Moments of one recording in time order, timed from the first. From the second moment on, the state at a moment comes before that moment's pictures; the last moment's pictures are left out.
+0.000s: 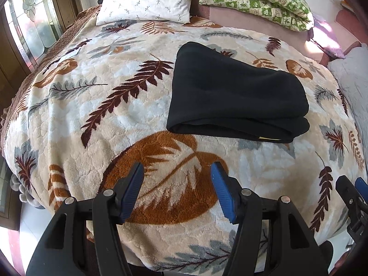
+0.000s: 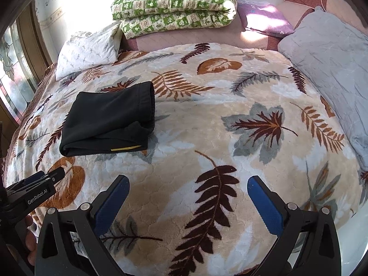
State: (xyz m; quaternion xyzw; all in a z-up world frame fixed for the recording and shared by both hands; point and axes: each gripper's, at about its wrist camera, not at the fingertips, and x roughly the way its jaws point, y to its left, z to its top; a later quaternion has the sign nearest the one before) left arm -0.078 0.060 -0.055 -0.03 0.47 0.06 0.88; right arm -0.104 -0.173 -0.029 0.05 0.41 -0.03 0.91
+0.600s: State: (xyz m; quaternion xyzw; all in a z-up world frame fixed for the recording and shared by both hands) left arm -0.089 0.055 -0.040 -0.04 0.46 0.06 0.89; right arm -0.116 -0.171 -0.022 0.04 0.40 -0.03 0.91
